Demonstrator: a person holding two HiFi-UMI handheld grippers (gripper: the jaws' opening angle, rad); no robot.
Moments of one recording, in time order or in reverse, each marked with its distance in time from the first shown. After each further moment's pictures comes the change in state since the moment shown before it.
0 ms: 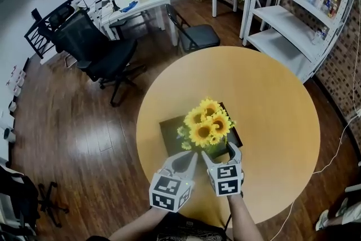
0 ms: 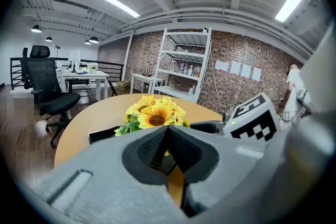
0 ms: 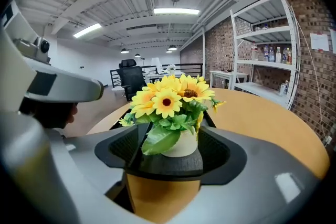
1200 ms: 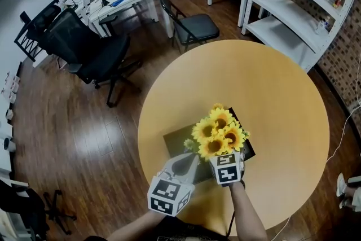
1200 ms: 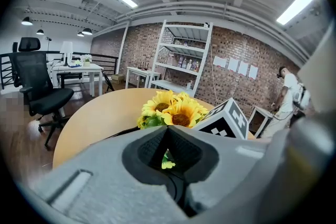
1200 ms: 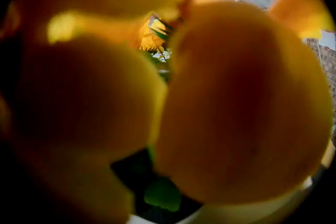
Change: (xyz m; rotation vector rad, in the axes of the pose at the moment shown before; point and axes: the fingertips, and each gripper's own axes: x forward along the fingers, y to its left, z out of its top) left arm 0.036 0.062 0.000 0.005 0.075 -0.079; right arm 0.111 -0.016 -0.011 0.024 0.140 -0.030
